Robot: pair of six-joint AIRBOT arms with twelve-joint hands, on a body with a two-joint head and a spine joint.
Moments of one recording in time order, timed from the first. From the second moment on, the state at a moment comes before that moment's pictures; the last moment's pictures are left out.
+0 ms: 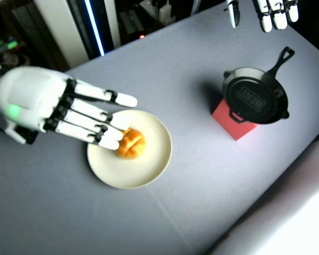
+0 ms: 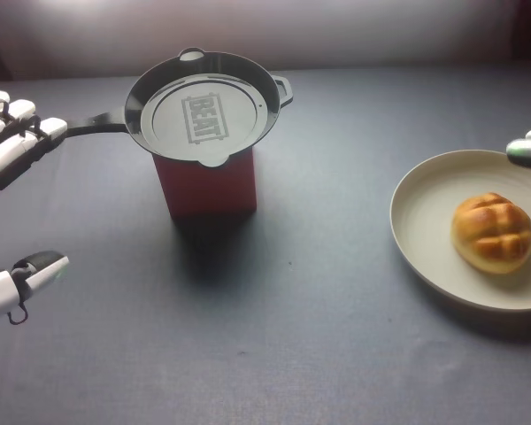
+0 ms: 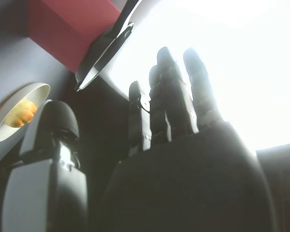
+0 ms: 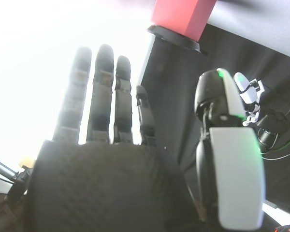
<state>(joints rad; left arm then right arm) 1.10 -0.75 0.79 -0.44 -1.37 1.26 -1.14 -0.85 1.06 0.13 1.32 -0.78</state>
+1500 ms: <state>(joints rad) 0.58 -1.14 1.39 -0.66 -0.65 1.26 -1.13 -0.87 1.08 0.09 1.28 -0.77</state>
